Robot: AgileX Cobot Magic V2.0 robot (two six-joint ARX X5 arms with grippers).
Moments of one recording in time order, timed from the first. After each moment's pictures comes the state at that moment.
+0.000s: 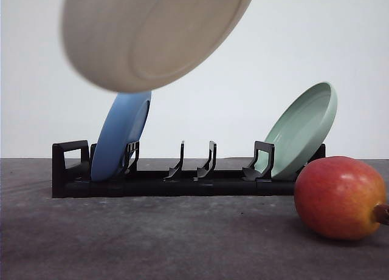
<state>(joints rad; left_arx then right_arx) -1.37 1.41 1.48 -1.13 -0.35 -0.20 0.06 0.54 0.89 -0.67 -0.73 0.13</state>
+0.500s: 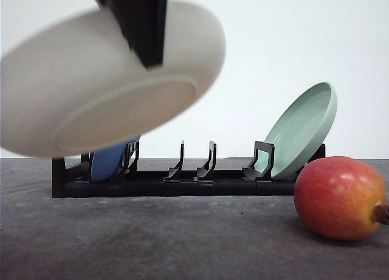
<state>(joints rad) -1.41 1.48 1.28 -1.11 -0.45 -0.31 0.06 0.54 0.89 -0.67 -0.73 0.13</state>
